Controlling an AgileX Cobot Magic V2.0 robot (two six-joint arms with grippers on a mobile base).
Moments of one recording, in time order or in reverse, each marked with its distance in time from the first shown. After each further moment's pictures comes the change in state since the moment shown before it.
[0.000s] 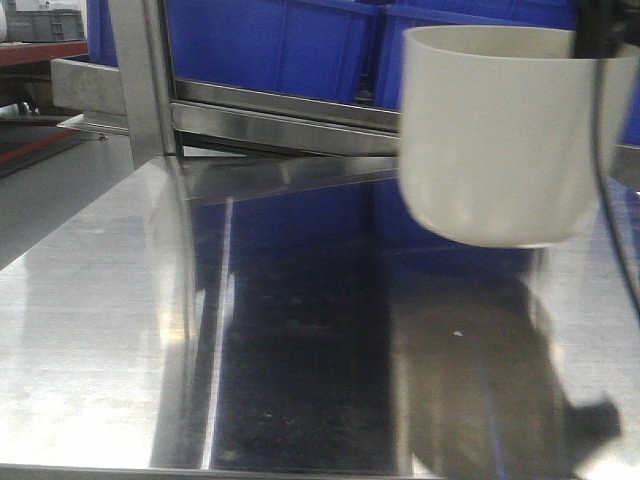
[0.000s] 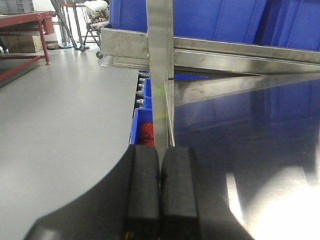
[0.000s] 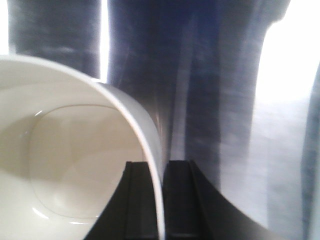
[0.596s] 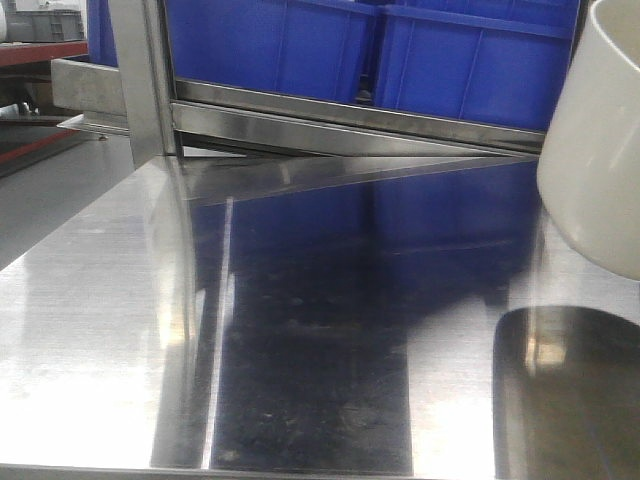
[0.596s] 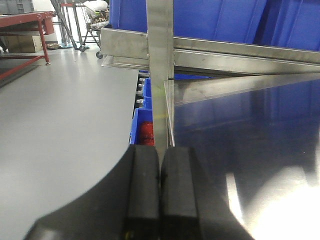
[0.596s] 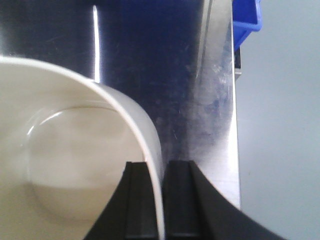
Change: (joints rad) left arm 0.000 0.000 0.000 0.000 0.000 0.000; right arm -0.230 -0.506 0.532 0.103 -0.355 -0.244
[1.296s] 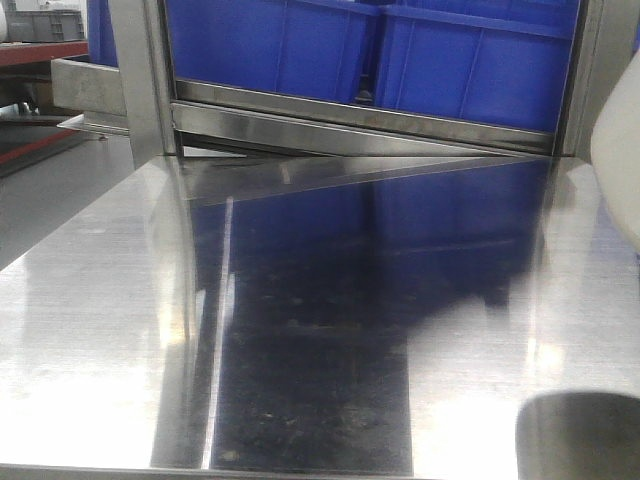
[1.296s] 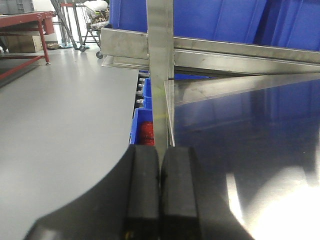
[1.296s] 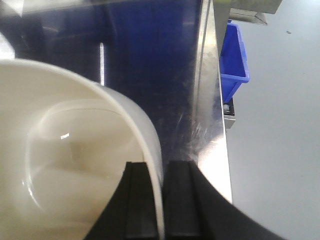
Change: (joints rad) left arm 0.000 0.000 0.000 0.000 0.000 0.000; right arm 0.000 -0.414 0.202 0.000 -0.012 -0.002
